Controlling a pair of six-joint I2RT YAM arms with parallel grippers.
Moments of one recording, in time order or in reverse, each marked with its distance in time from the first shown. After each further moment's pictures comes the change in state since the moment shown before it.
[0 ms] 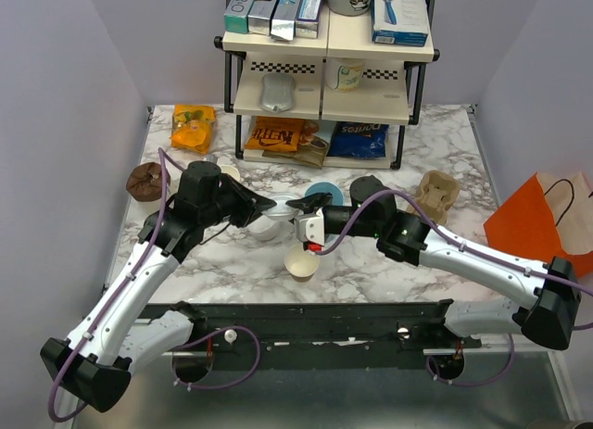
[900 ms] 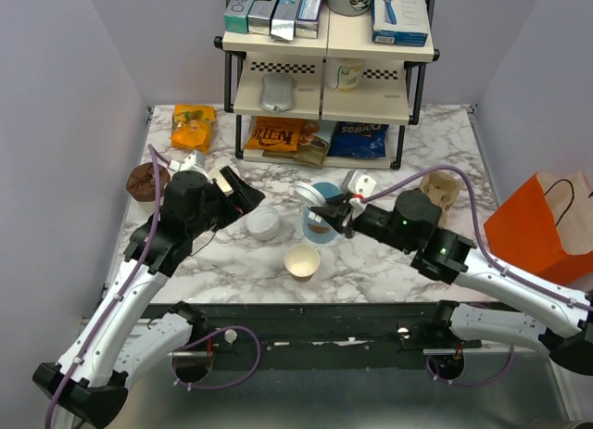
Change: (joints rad) left arm 0.015 -0.112 0.003 -0.050 -0.195 0.360; right arm 0.014 -0.217 -0.084 0.064 0.249 0.702
